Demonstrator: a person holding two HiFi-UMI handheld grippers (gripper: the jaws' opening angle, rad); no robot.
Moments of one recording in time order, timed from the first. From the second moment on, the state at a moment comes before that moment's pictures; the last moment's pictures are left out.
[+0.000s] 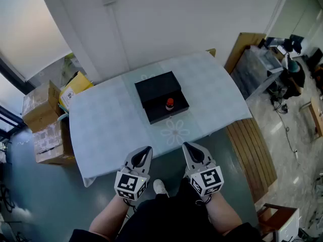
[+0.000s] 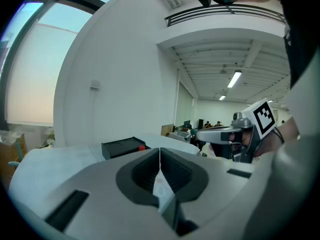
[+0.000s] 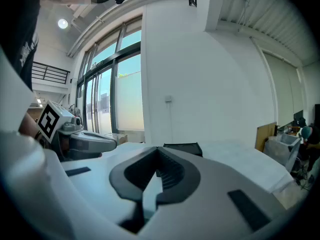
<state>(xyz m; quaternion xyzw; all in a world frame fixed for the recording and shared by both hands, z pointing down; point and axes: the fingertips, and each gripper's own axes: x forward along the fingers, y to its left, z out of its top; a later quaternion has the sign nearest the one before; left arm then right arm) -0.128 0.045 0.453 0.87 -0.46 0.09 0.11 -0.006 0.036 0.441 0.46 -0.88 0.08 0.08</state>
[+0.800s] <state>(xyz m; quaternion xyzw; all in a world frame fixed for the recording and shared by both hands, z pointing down) -0.116 0.046 0.451 0.88 -0.45 0.08 0.10 0.003 0.038 0.436 0.46 -0.88 0.07 0.06</state>
